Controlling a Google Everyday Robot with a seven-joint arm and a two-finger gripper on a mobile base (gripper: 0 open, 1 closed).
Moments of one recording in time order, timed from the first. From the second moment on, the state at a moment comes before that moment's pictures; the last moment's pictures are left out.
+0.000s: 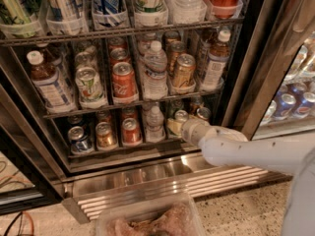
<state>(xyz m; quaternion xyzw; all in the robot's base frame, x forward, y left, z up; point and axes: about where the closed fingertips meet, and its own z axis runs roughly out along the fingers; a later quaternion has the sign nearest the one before) 0.681 -0.086 0.625 -0.14 0.83 0.18 0.51</state>
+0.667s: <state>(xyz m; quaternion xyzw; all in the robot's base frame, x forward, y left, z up) 0.676 -0.084 0.630 -0.14 0.83 0.19 0.51</state>
